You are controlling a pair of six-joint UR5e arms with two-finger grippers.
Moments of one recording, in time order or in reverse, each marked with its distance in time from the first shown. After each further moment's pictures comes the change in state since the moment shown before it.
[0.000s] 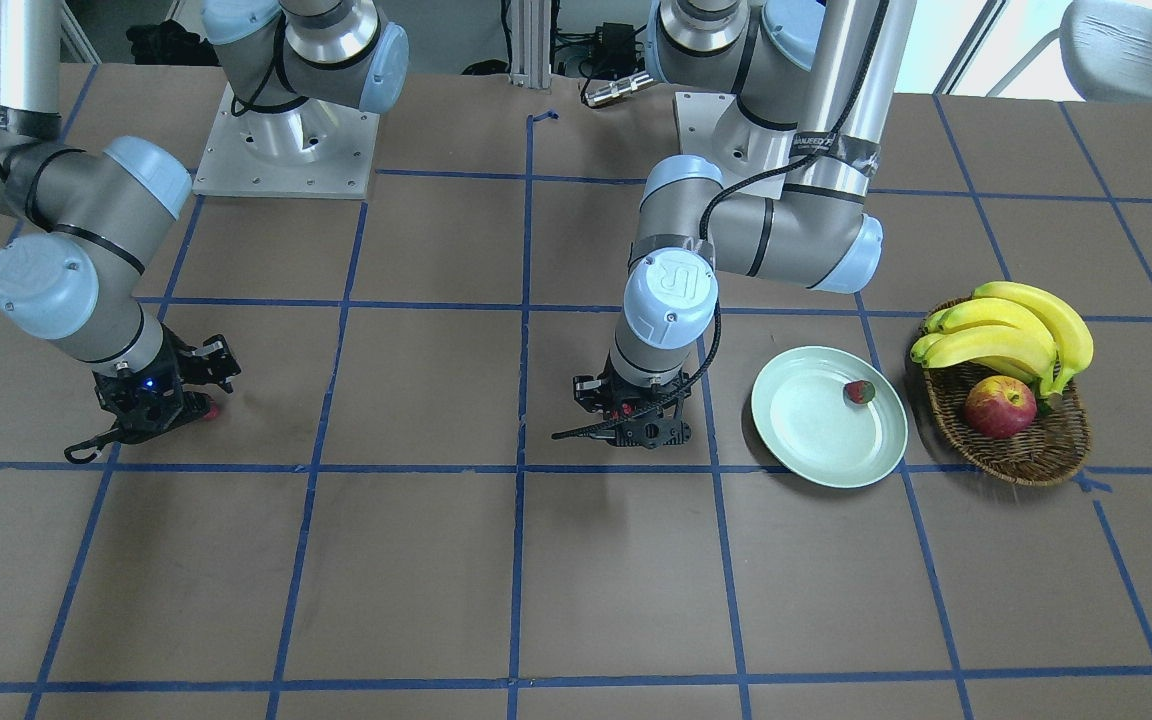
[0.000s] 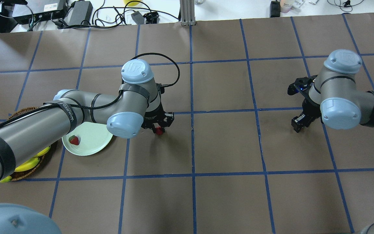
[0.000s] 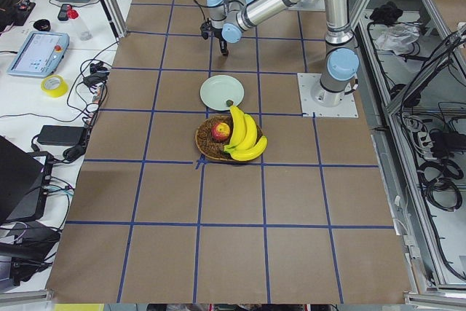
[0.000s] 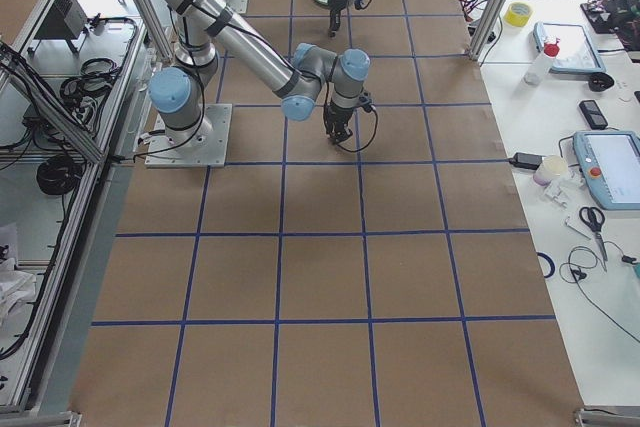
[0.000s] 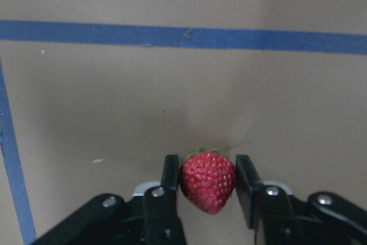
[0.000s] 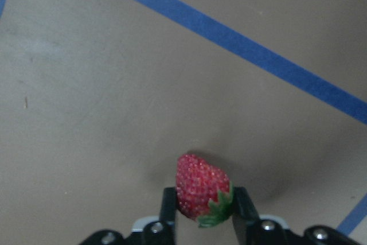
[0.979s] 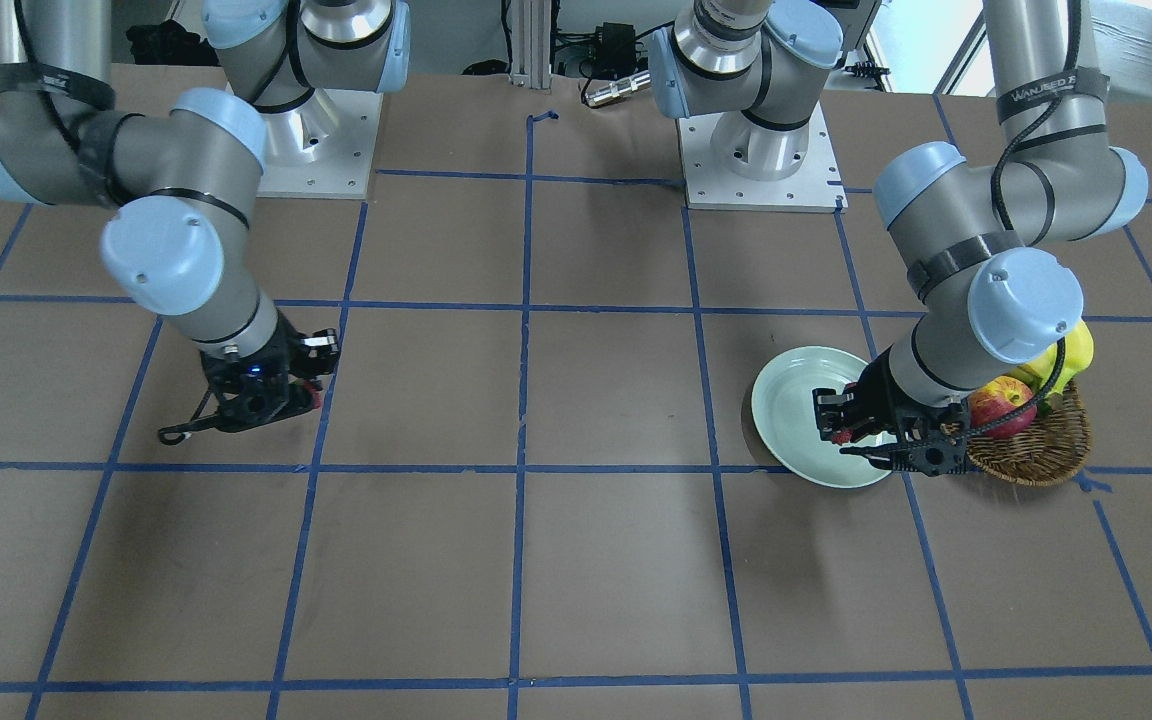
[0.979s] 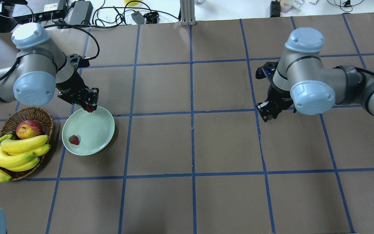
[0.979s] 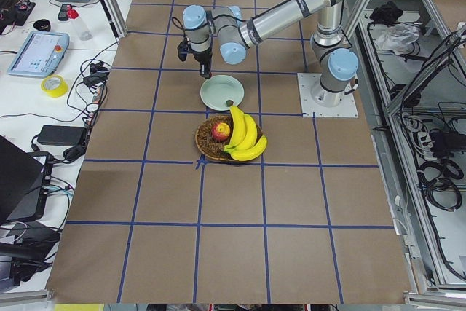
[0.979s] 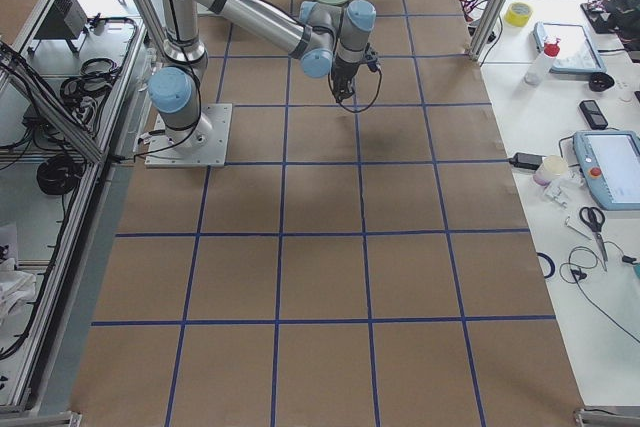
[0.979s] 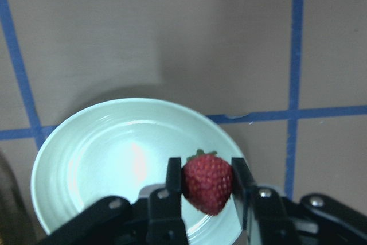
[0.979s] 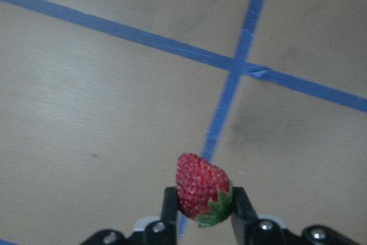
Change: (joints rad) left arm 0.456 0.115 0.045 -0.163 0.030 0.549; right arm 0.310 -0.049 -0.145 0.211 0.108 0.508
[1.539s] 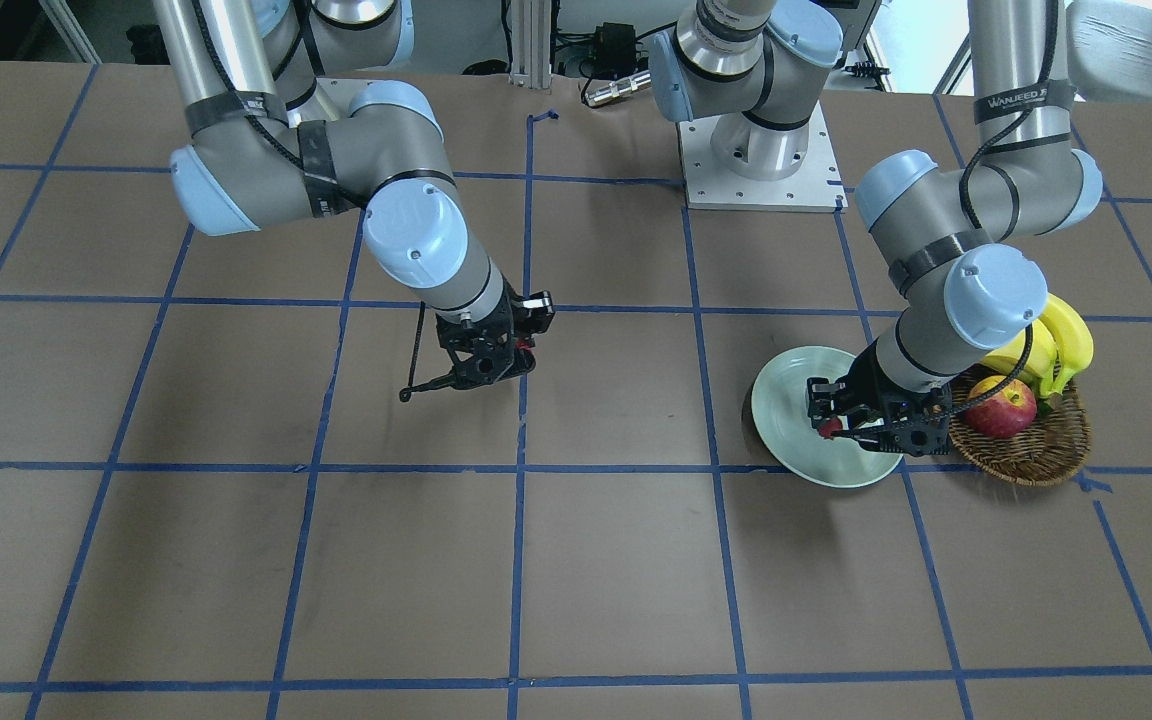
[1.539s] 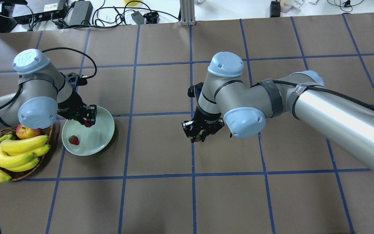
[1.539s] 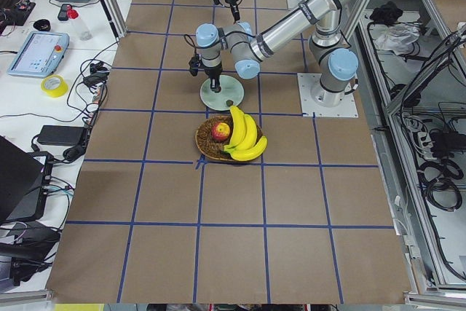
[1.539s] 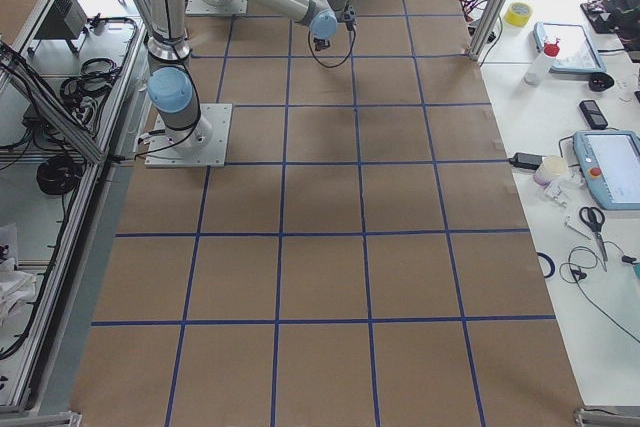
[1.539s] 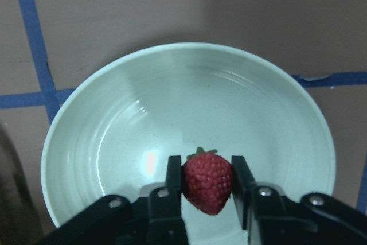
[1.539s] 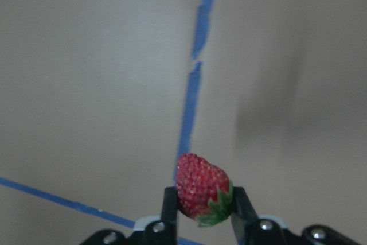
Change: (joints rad) left arm 0.030 0.011 -0.125 0.128 0.008 0.020; right arm 0.323 0.101 -0.049 -0.053 0.320 0.365
